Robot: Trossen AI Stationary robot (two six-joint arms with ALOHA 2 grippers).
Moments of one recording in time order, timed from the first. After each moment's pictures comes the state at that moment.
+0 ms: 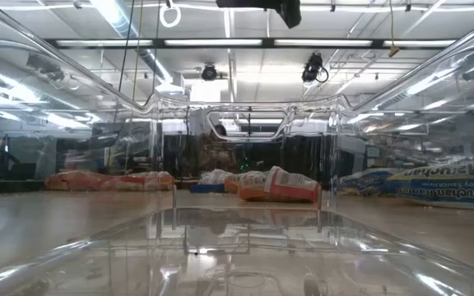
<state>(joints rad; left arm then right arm) -1.02 1.49 0.97 -0.55 0.29 -1.08 0.31 1.63 1.27 -0.06 0.42 0.47</state>
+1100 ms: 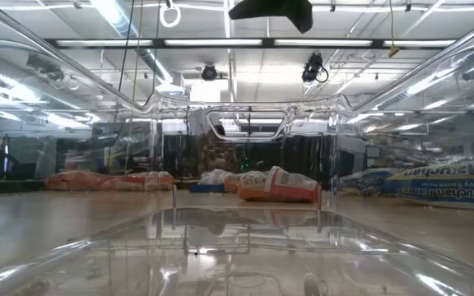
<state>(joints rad) -0.85 1.33 0.81 -0.81 0.25 -1.14 0.34 1.63 1.27 -0.18 0.42 0.50</state>
